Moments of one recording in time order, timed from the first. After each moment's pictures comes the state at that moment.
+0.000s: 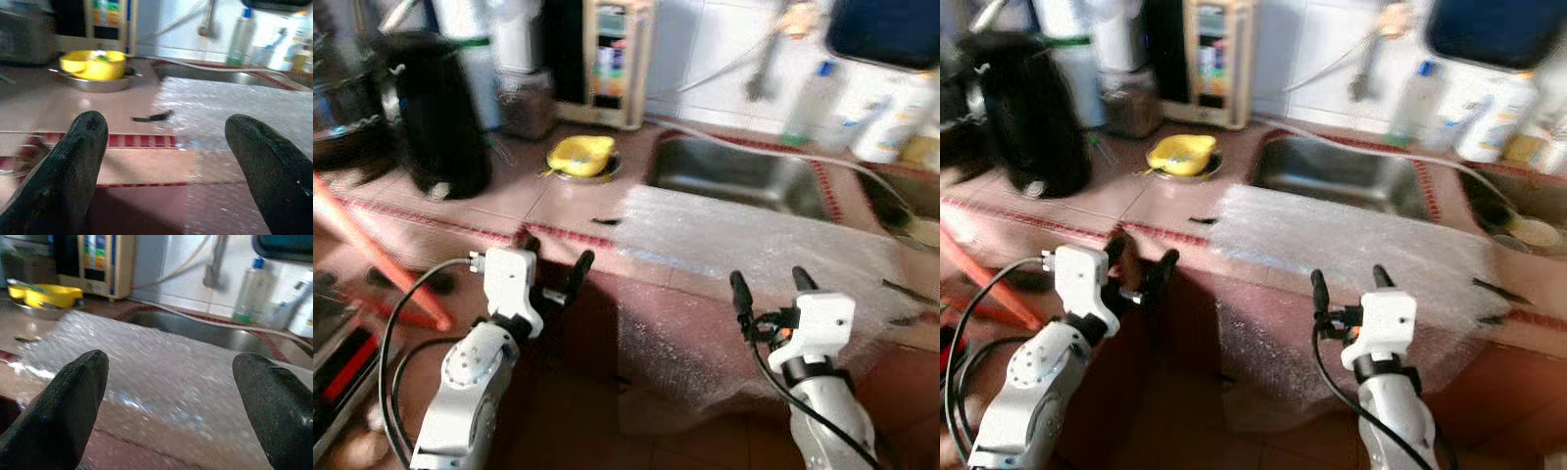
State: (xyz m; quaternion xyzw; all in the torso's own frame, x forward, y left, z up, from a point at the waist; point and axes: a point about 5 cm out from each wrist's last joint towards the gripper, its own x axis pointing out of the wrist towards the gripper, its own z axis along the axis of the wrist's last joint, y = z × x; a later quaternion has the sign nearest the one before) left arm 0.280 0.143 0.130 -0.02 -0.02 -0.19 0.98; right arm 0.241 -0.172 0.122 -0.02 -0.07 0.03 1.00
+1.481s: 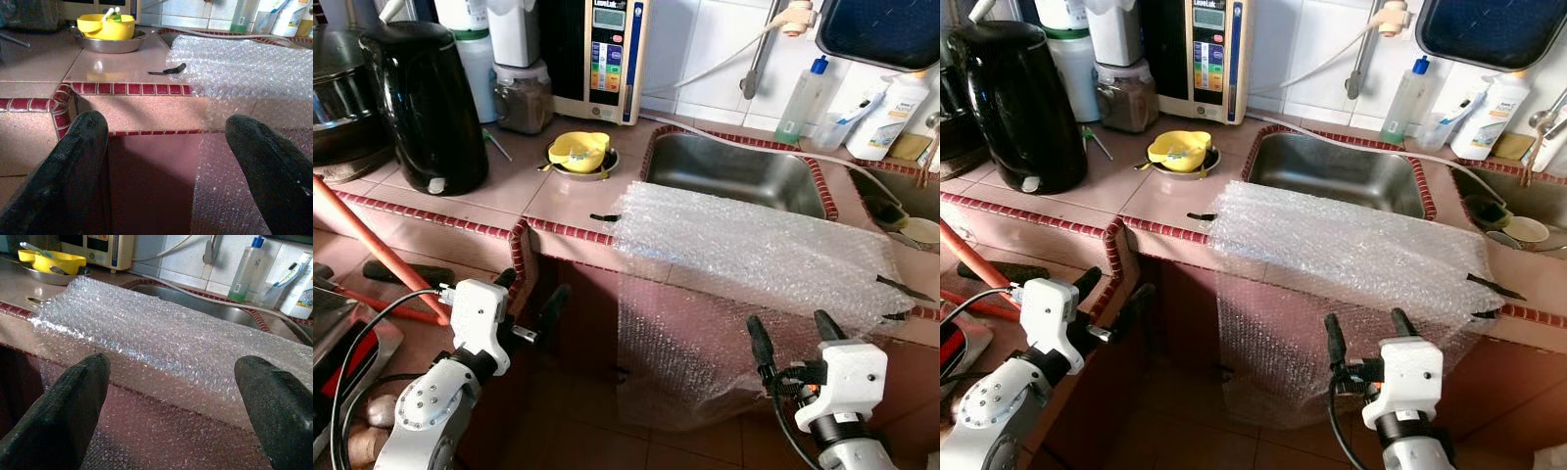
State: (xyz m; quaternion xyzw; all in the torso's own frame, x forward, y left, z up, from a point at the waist) left arm 0.246 0.178 0.113 0.01 0.02 -0.19 0.98; right arm 0.186 -0.181 0.115 -0.04 -0.02 0.02 1.00
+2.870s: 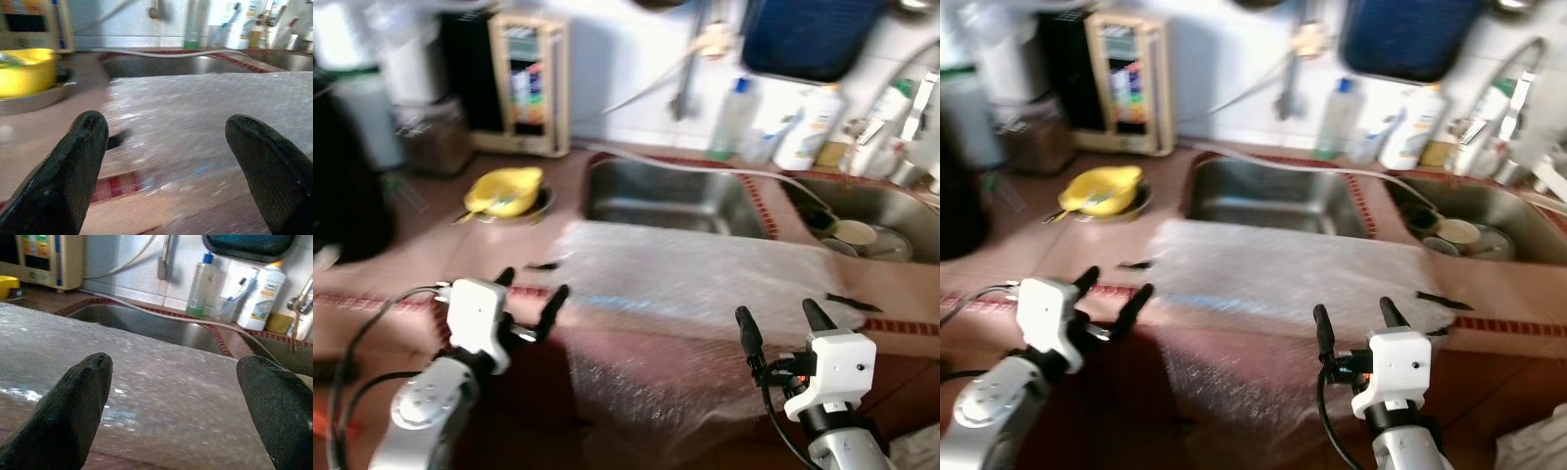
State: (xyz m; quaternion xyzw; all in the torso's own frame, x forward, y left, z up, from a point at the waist) left arm 0.245 0.168 0.114 0.00 0.02 -0.21 0.98; right arm 0.189 -0.175 0.120 -0.04 -0.03 0.03 1.00
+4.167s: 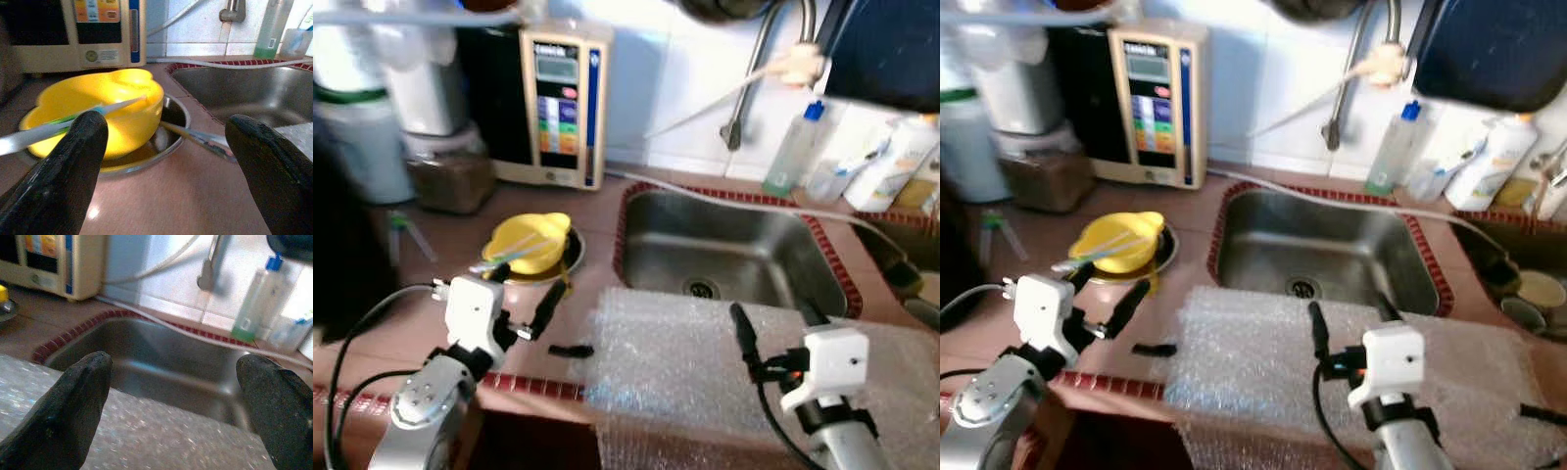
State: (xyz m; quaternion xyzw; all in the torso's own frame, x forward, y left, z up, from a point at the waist) left arm 0.246 0.178 0.119 0.04 0.00 -0.19 0.98; right arm 0.195 -0.171 0.123 -0.05 -0.04 0.05 1.00
